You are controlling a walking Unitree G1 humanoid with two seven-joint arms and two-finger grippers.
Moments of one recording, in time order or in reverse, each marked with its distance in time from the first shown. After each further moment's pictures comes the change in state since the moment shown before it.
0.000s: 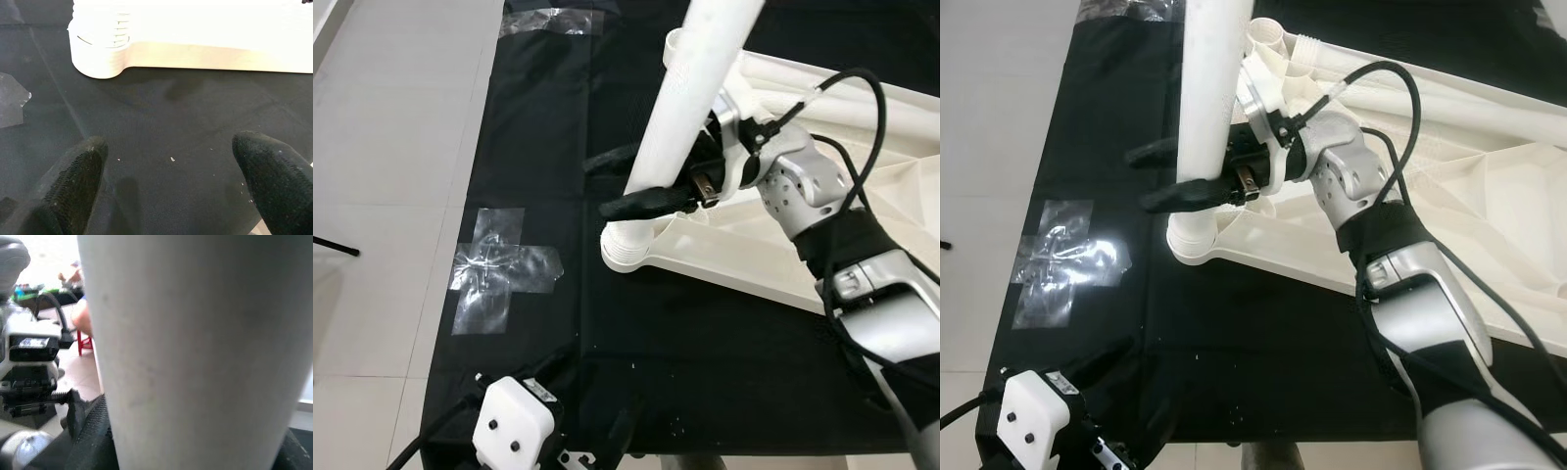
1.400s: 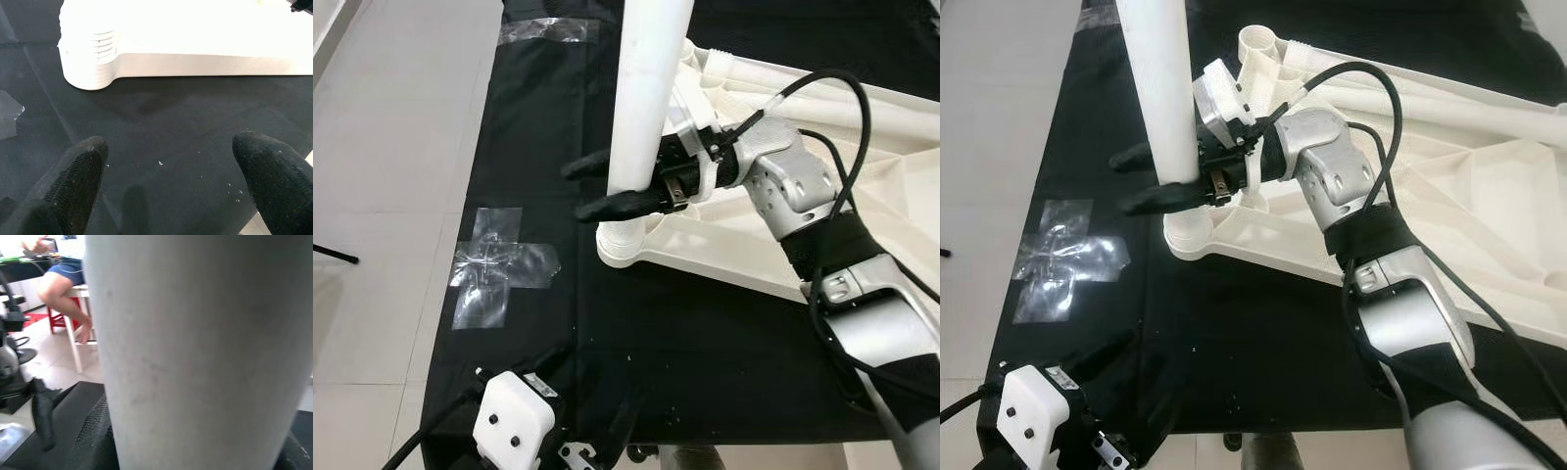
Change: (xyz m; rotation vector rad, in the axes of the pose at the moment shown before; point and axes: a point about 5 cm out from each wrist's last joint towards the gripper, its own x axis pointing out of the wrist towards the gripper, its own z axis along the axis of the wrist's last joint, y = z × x) left arm 0.003 0.002 0.003 0.015 -0.023 -0.007; right arm 0.011 -0.009 -0.010 0.041 0.110 -0.157
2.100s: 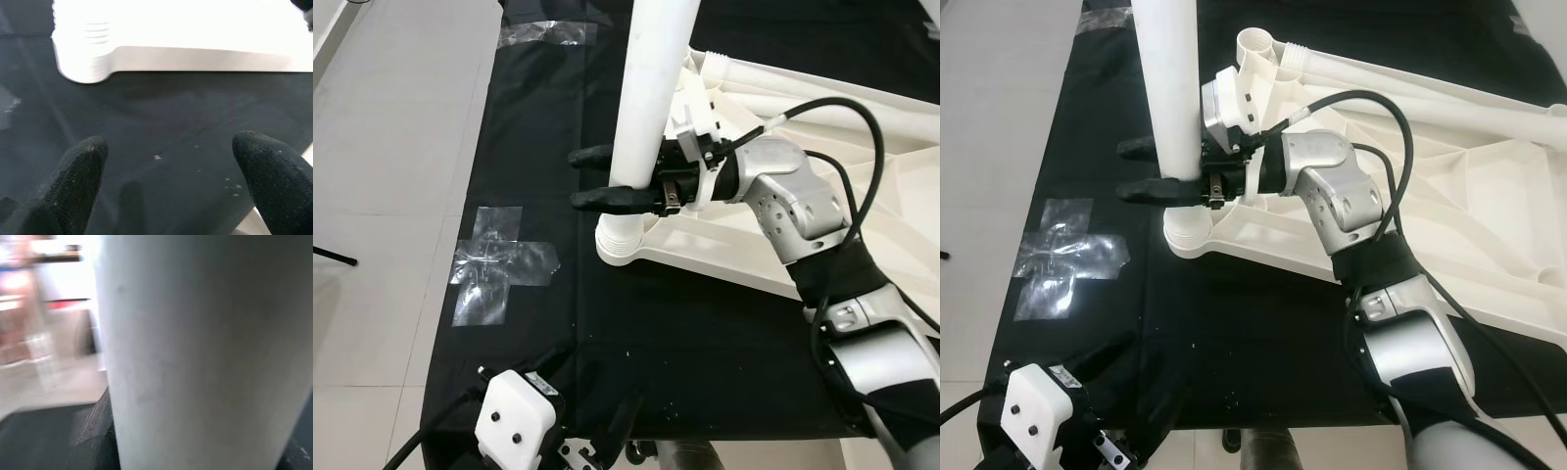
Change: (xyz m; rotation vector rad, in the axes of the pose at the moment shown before) left arm 0.000 0.001 -0.006 -0.007 0.026 0.003; right arm 0.010 0.027 -0.013 0.017 -0.043 -0.393
